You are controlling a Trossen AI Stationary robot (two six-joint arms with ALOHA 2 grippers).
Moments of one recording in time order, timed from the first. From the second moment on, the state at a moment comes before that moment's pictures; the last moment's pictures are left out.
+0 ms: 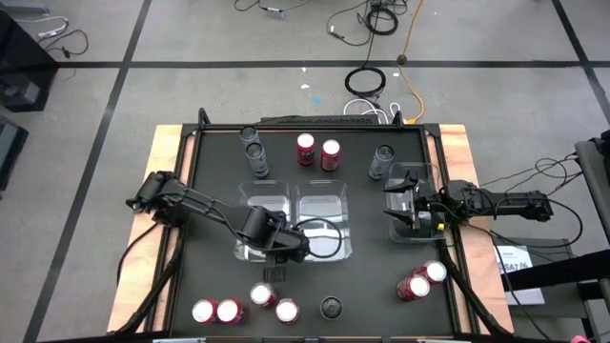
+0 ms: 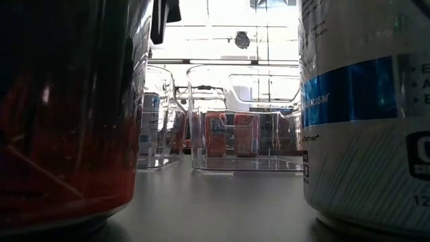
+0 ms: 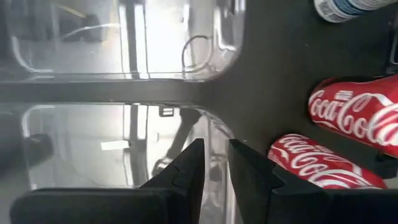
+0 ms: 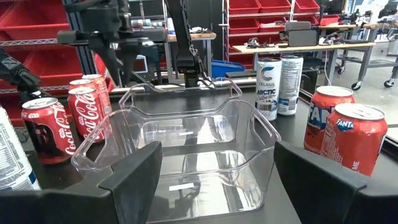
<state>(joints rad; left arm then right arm) -0.34 1.88 1.75 -1.22 -0.02 -0.35 0.03 0.01 0.05 -0.08 0.08 0.07</state>
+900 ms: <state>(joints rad) -0.02 1.06 0.83 -0.59 0.00 -0.01 0.03 0.01 0.05 -0.08 0.08 0.07</state>
